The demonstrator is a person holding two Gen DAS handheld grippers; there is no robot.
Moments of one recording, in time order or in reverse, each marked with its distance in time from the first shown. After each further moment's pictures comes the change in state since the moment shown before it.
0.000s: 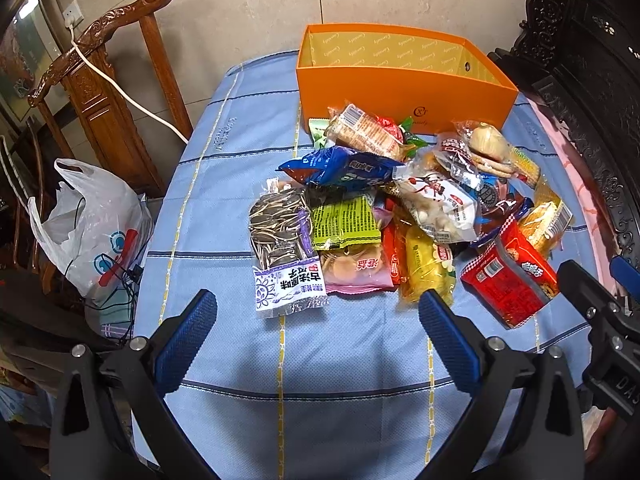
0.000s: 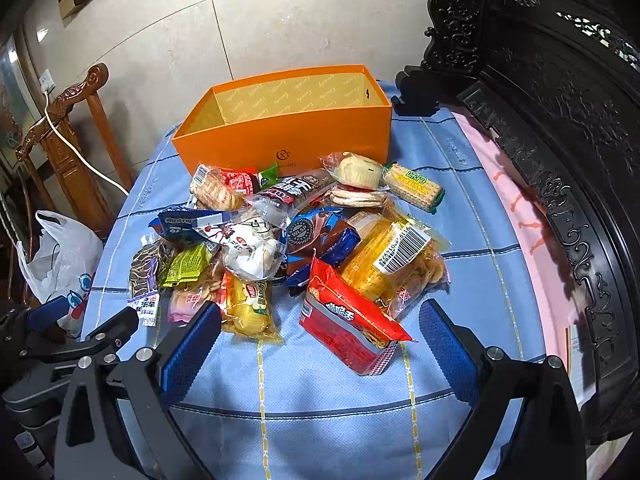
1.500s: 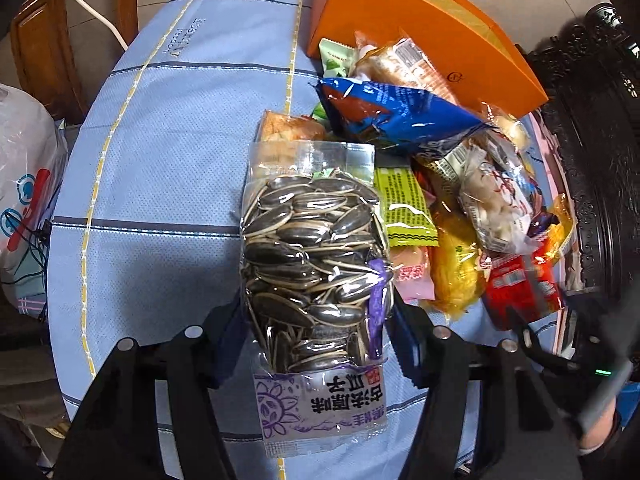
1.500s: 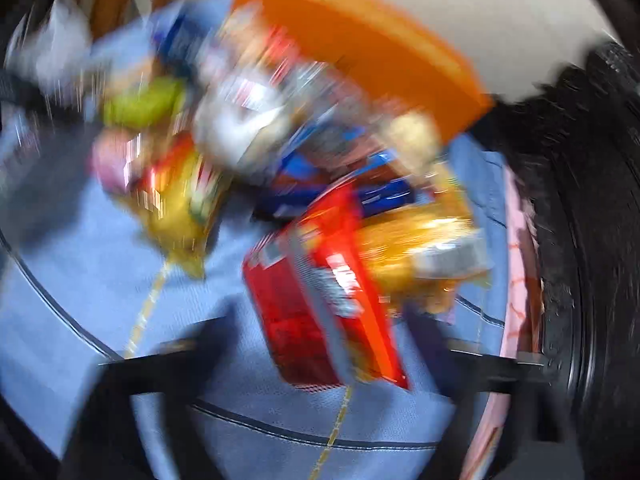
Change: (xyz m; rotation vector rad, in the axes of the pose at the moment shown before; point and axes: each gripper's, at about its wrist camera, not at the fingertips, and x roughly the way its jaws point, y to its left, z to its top) left arm 0.117 0.074 0.019 -0.120 0.246 -0.350; right arm 0.110 0.043 -0.043 -0.661 0.193 -0.244
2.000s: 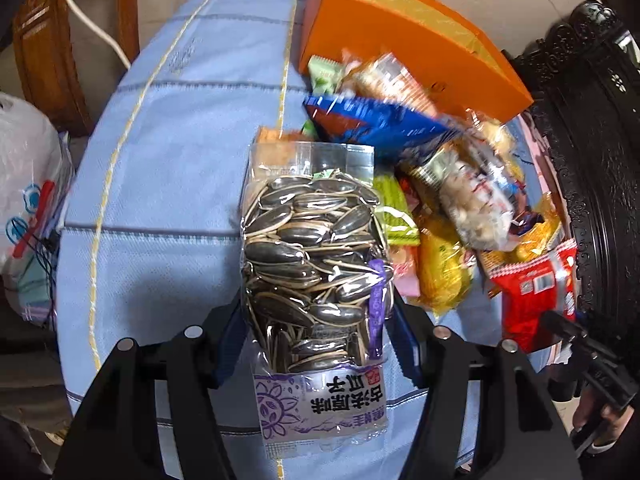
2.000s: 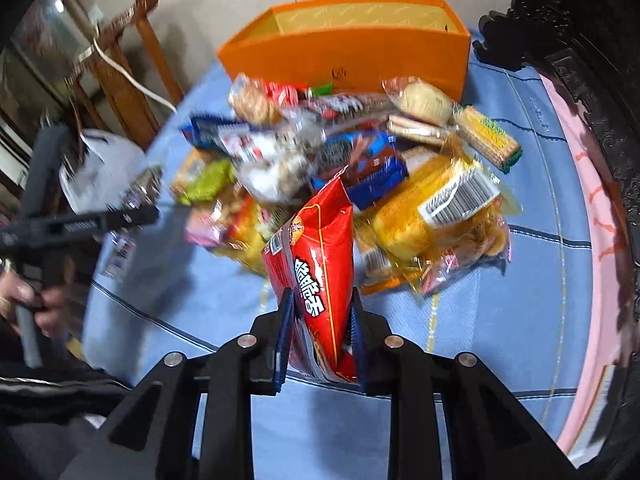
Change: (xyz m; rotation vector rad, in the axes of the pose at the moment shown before) left arm -0.022 -0.008 -0.007 0.032 -0.063 0.004; right arm -0.051 -0.091 -0.024 0.447 -0.088 0.558
